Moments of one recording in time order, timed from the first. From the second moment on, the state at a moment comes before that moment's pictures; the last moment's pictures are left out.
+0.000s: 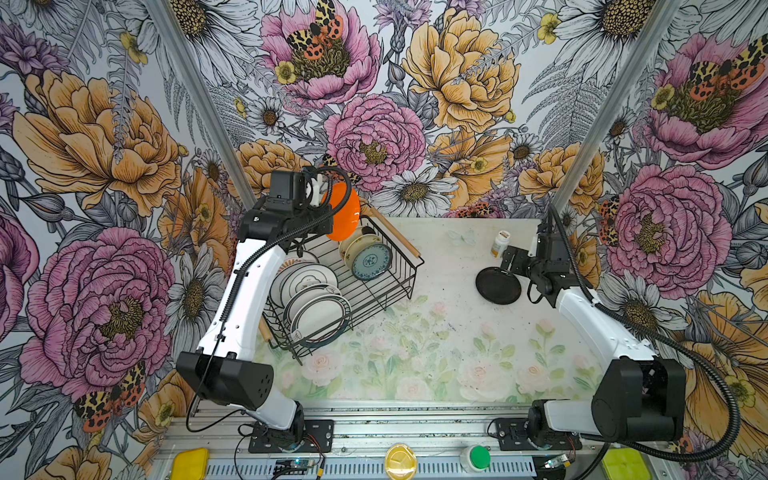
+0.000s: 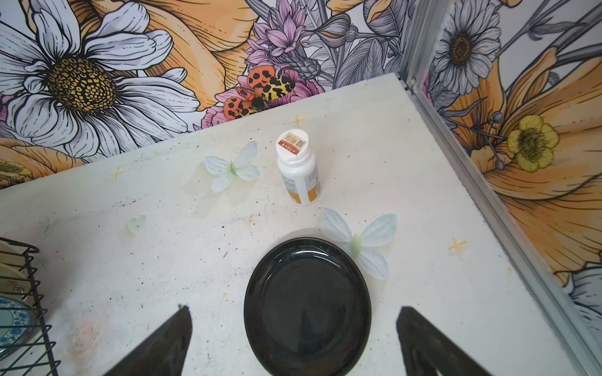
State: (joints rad) left arm -0.18 1.51 1.81 -0.90 0.06 -0.18; right arm -0.02 1.34 1.01 -0.30 0.05 0.26
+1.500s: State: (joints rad) left arm -0.79 1.61 1.08 0.39 0.21 -1.35; right arm 0.08 1.07 0.69 0.16 -0.61 0.76
